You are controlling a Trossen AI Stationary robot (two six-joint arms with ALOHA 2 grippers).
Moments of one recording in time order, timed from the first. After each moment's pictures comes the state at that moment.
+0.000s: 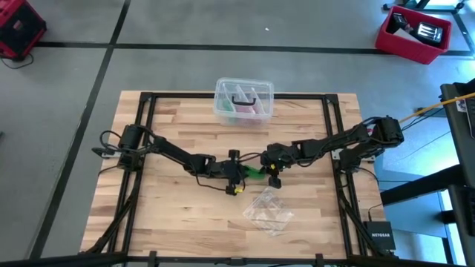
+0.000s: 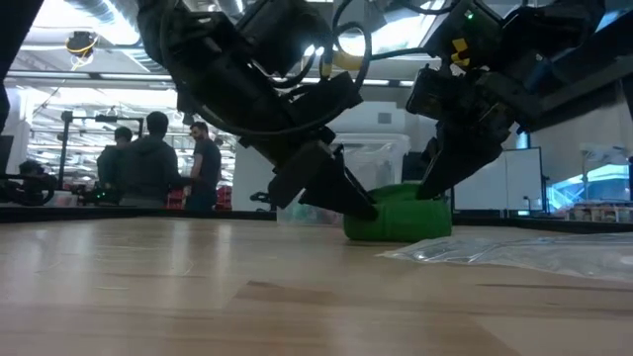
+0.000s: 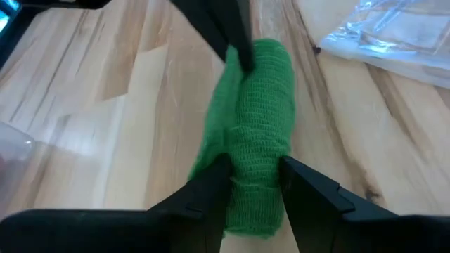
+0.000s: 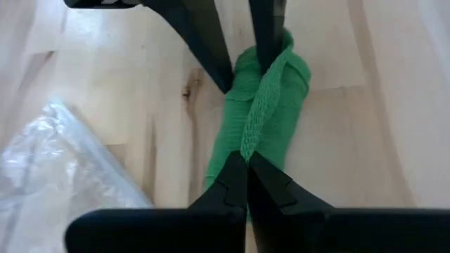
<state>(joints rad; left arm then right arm) -0.13 1.99 1.00 0.31 -0.30 0.19 0.05 1.52 0.65 0.02 -0.16 0.19</state>
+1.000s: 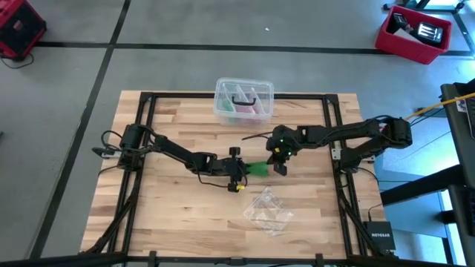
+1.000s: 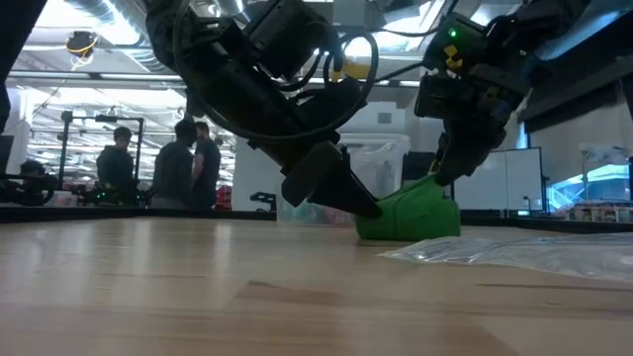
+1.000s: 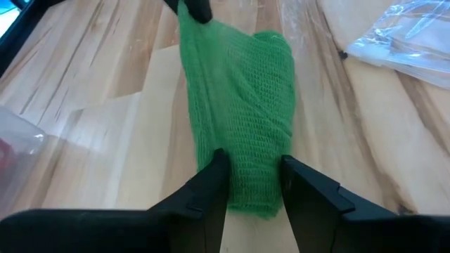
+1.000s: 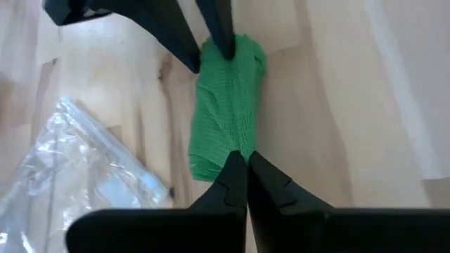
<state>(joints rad) -0.12 1.99 0.99 0.31 -0.30 0.16 -0.17 1.39 0.69 -0.27 -0.33 0.16</state>
